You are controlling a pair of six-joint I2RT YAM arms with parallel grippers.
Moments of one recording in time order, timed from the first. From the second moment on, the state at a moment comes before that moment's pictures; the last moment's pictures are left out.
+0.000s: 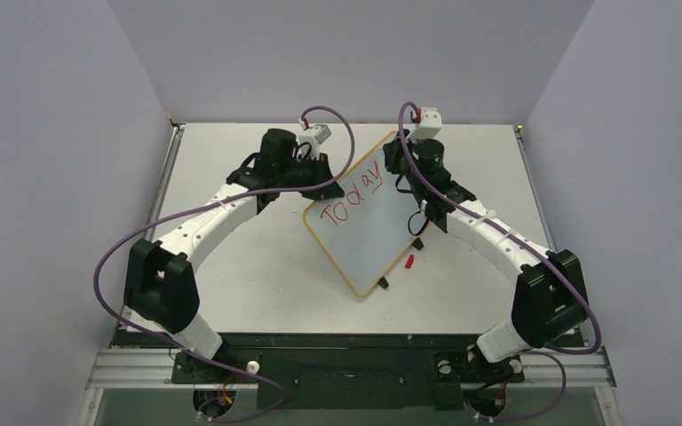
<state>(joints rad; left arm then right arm) -0.48 1.62 1.34 -0.31 0.51 -0.35 0.48 1.50 1.13 0.19 0.19 0.31</state>
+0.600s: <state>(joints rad) -0.48 1.62 1.34 -0.31 0.50 -0.36 0.47 1.50 1.10 0.21 0.17 0.34</state>
